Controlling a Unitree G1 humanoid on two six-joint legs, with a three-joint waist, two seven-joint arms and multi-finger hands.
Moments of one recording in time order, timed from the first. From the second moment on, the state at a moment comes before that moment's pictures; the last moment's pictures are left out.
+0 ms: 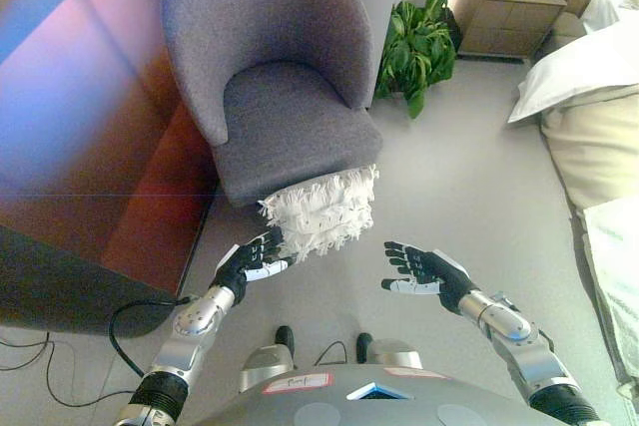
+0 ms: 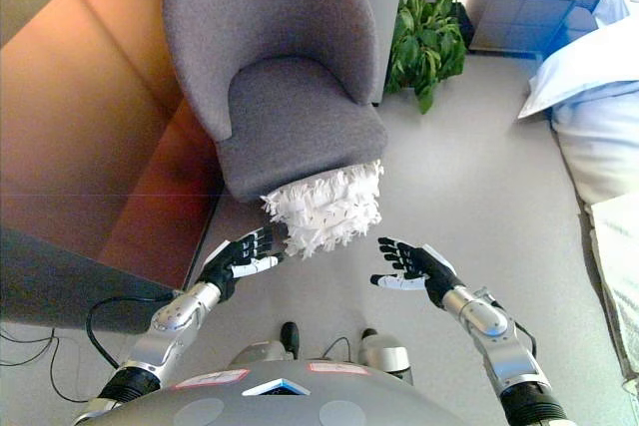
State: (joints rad) left arm 0.18 0.38 -0.24 0.46 -0.27 -0.07 -0.17; right arm 0.28 -0.51 0.18 0.30 0.13 -0.07 0.38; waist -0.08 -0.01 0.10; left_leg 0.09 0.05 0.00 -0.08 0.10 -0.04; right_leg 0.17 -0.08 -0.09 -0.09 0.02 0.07
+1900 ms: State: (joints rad) left arm -0.02 0.39 -0.27 0.49 -0.32 -0.09 -0.05; right arm 0.05 -0.48 0.24 0.35 -0.04 -0.10 0.22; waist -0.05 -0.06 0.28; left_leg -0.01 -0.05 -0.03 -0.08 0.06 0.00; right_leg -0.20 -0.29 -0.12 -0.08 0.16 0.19
